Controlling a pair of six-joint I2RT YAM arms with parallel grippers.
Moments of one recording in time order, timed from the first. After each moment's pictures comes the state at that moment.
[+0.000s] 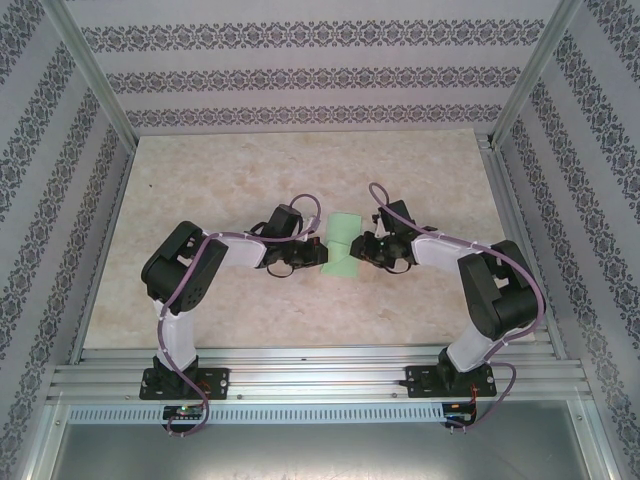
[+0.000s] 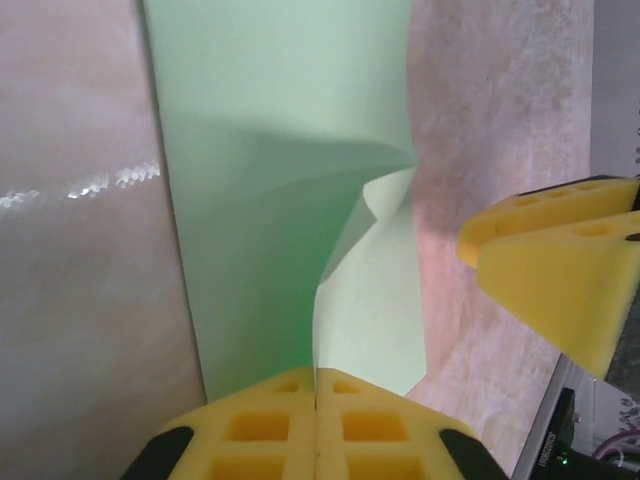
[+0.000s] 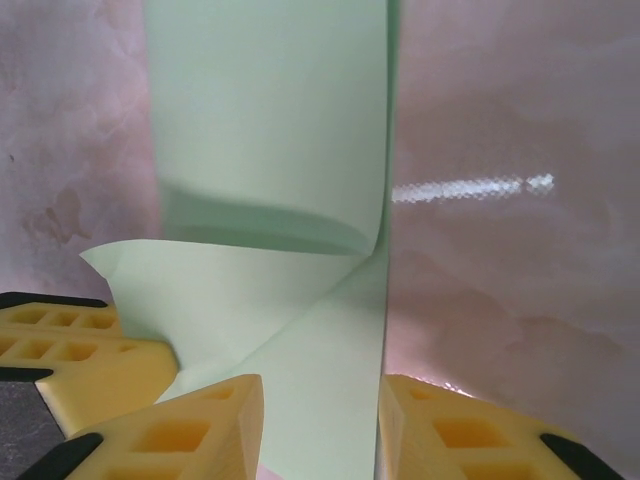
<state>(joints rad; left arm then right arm) -0.58 1.96 0.99 0.14 0.62 -0.72 0.37 1.65 0.82 -0.20 -0.38 0.64</state>
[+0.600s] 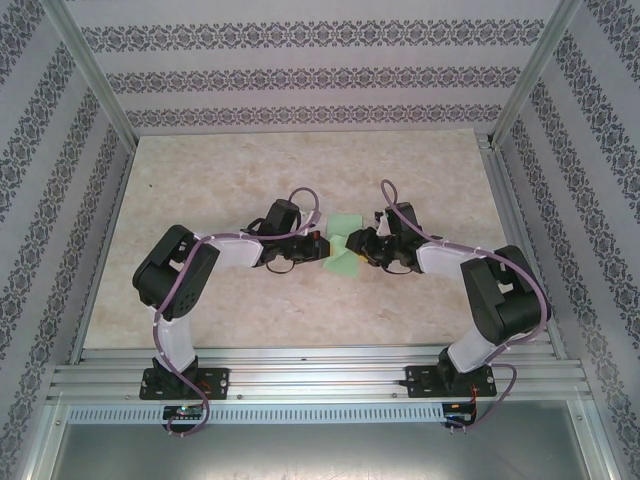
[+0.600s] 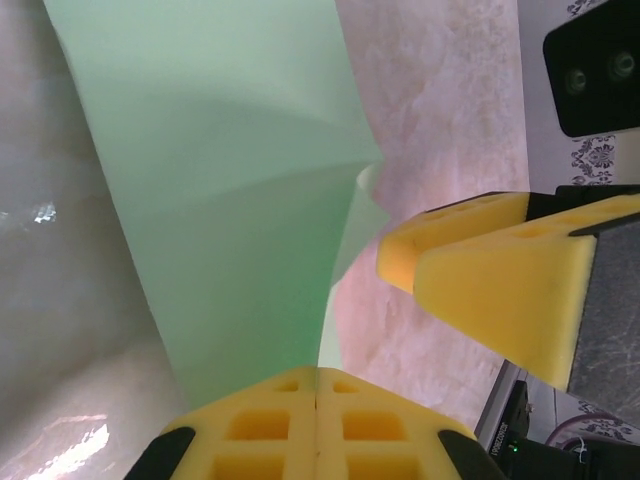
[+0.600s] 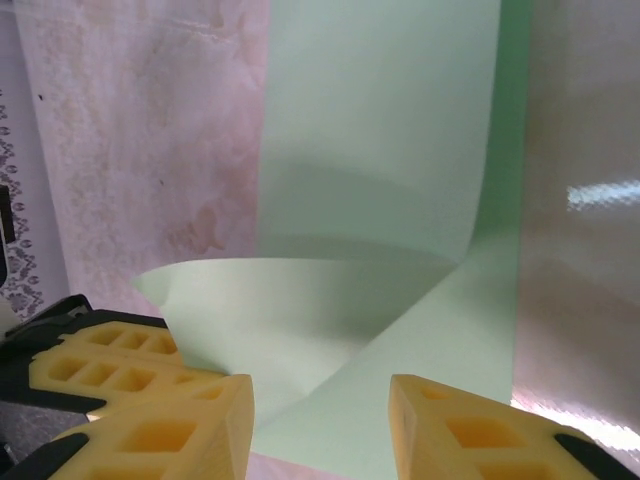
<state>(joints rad) -0.58 1.89 0.99 0.16 0.65 -0.74 0.35 1.62 0.73 0.06 -0.53 0.82</state>
